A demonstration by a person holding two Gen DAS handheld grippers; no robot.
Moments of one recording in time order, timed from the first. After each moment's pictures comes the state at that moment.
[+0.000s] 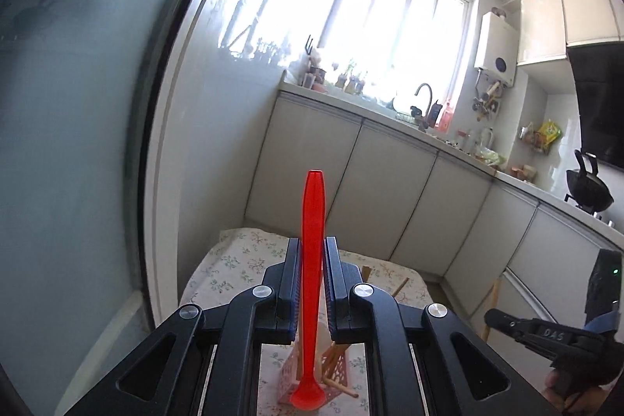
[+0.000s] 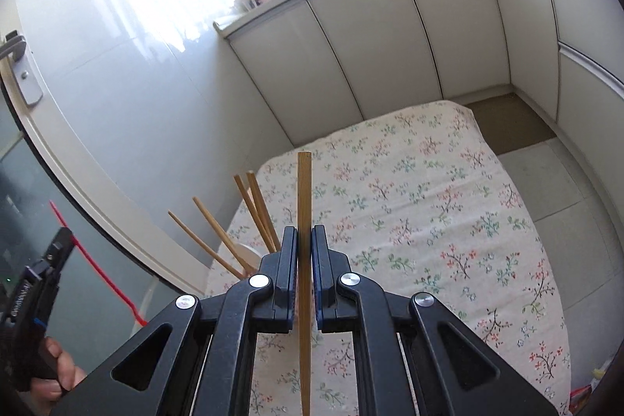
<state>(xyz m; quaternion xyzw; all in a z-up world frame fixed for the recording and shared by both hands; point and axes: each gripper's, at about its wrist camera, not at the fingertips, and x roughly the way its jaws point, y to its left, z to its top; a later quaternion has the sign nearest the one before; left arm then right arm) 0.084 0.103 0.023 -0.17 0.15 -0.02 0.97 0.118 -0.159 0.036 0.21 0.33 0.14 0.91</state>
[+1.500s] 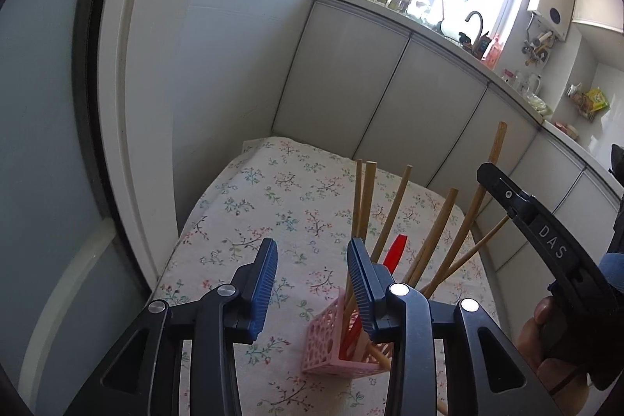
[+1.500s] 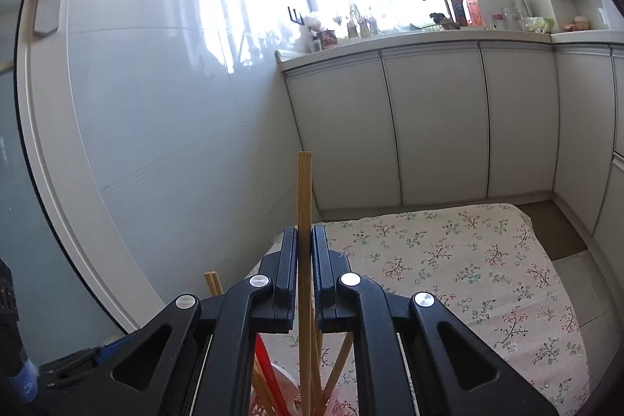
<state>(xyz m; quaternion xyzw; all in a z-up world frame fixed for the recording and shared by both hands) 0.159 0.116 -0.058 -0.18 0.31 0.01 0.93 0.207 -0.038 0.009 0.07 0.21 0.17 0.96</state>
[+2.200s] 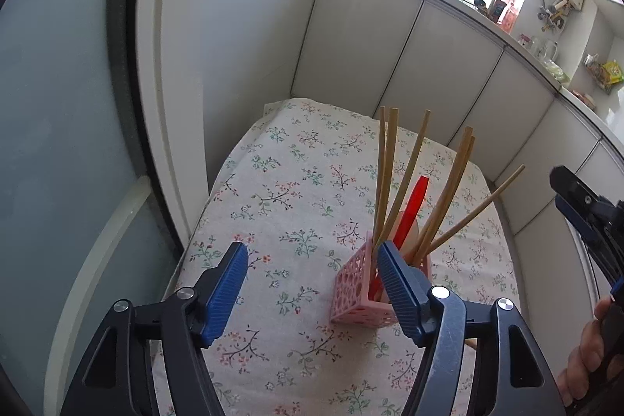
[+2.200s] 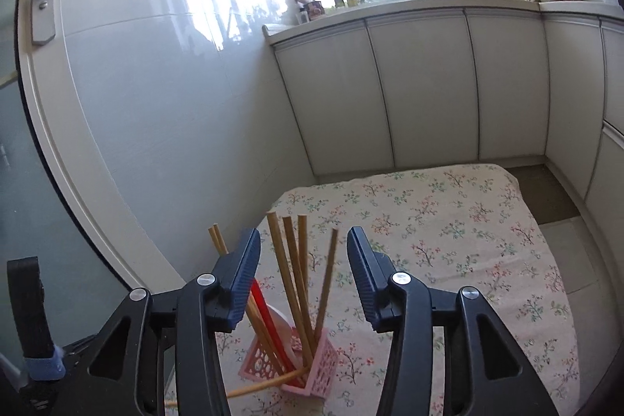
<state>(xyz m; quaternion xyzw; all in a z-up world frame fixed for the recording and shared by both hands) 0.131 0.117 -0.055 -0.16 0.38 0.04 0.91 0.168 -0.090 0.018 0.12 0.29 0.16 0.94</state>
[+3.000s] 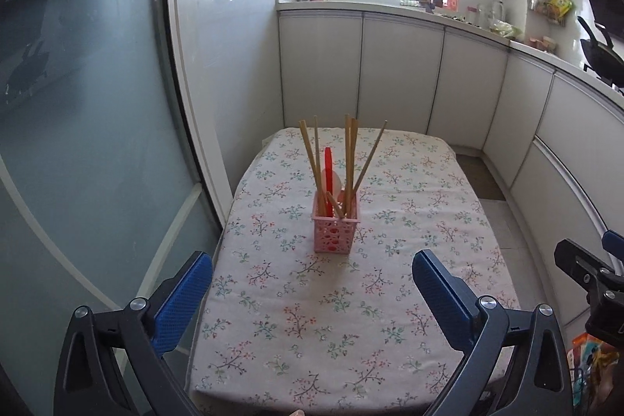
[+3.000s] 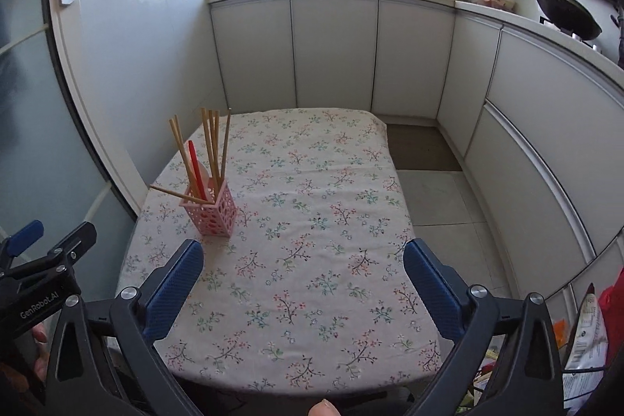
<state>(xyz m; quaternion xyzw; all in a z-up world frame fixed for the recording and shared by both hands) -0.054 0.017 0.048 -0.01 0.34 0.04 0.94 -0.064 -0.177 0.093 0.01 0.38 0.02 0.93</state>
